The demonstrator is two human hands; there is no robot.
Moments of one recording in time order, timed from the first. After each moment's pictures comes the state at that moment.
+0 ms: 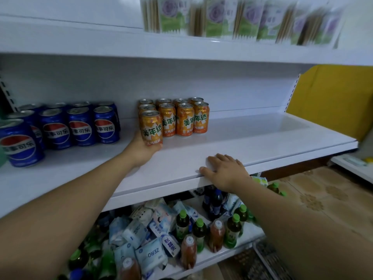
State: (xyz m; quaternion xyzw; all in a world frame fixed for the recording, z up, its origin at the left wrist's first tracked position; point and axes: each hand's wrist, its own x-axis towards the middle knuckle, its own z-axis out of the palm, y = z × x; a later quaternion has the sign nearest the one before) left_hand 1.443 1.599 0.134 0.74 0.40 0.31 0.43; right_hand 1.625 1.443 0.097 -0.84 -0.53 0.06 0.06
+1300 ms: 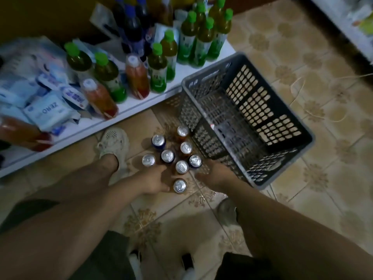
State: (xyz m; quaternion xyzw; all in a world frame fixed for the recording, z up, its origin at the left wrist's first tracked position) left_hand 1.486 1.273 -0.274 0.84 0.19 -0.32 0.40; right_hand 1.620 1.105 -0.230 -0.87 -0.24 0.43 0.05
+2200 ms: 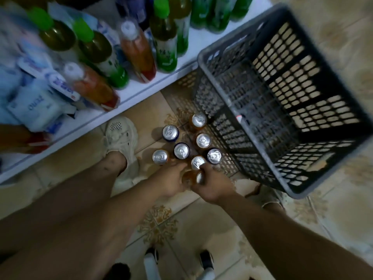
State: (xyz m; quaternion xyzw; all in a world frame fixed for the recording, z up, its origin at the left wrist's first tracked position) left_hand 1.507 1.279 -0.373 0.82 0.20 -0.33 0.43; right_hand 1.595 1.137 -0.356 -0.84 -0.20 0.49 0.10
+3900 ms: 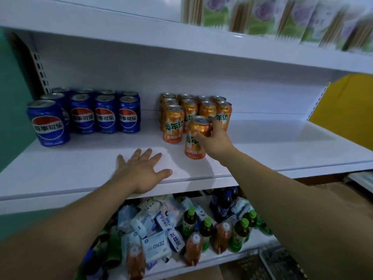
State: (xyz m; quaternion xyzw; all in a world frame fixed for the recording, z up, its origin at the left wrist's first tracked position) left_hand 1.372 1.586 0.096 0.88 0.47 -0.06 0.07; right_hand 1.573 1.518 0.146 -0.72 -0.46 0.18 0.48
